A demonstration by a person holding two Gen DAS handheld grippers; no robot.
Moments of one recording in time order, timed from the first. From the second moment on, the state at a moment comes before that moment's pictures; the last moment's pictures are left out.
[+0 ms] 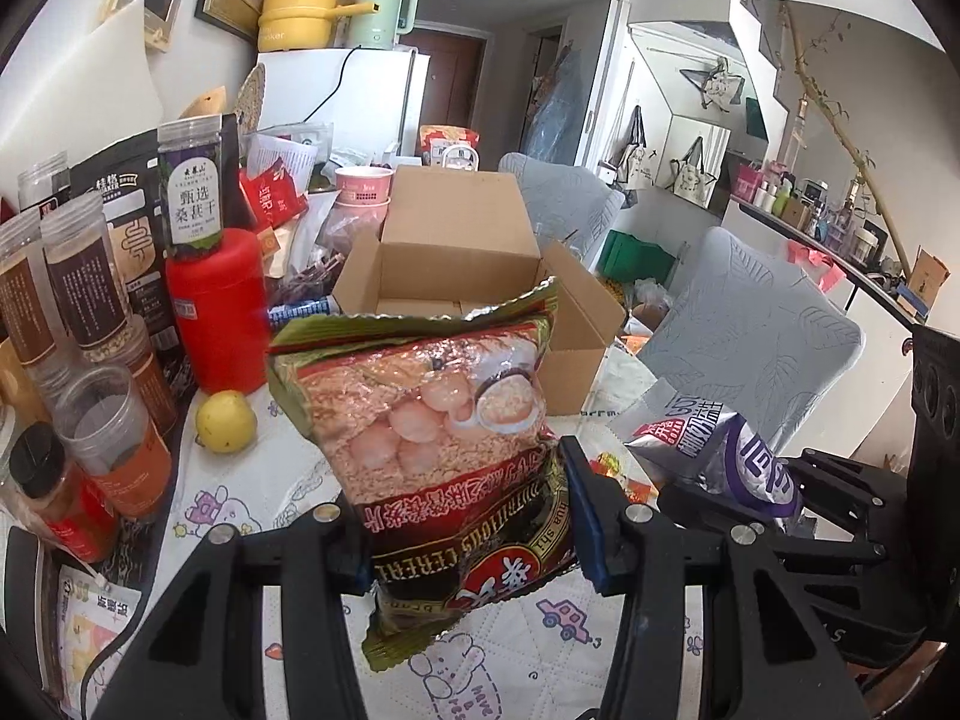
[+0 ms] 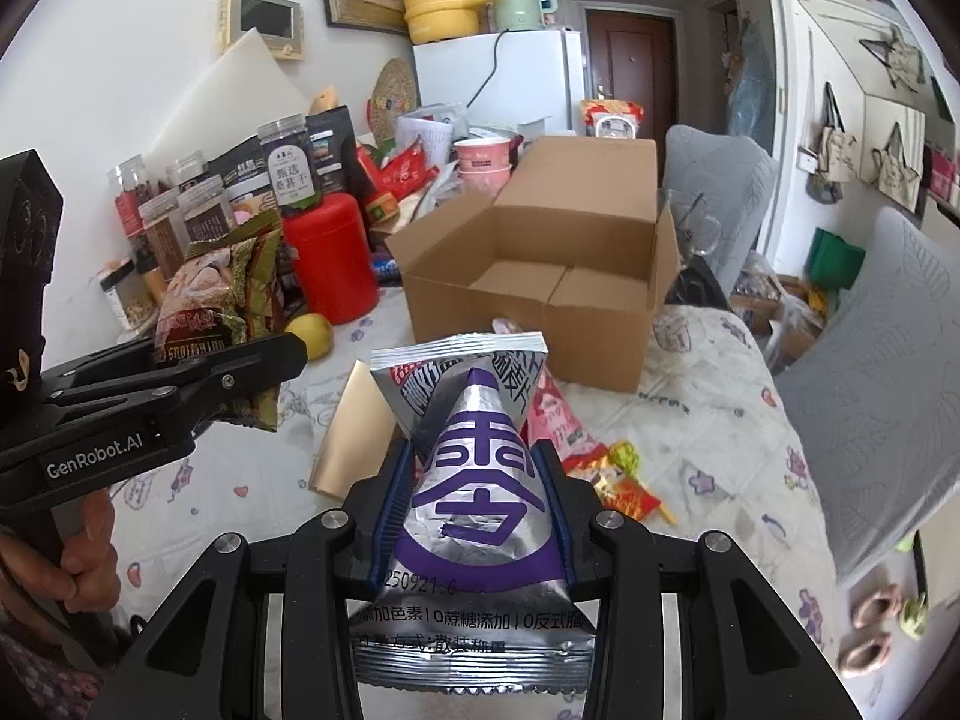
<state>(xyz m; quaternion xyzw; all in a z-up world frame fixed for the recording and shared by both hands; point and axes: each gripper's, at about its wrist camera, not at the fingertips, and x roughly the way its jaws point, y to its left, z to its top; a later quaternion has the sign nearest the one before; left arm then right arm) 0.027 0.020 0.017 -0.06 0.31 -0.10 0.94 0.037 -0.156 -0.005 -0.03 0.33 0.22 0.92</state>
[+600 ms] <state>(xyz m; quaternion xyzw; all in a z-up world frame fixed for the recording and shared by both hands) 0.087 0.022 0.068 -0.05 0.24 -0.10 0.96 0.093 -0.148 0.048 -0.05 0.26 0.24 0.93</state>
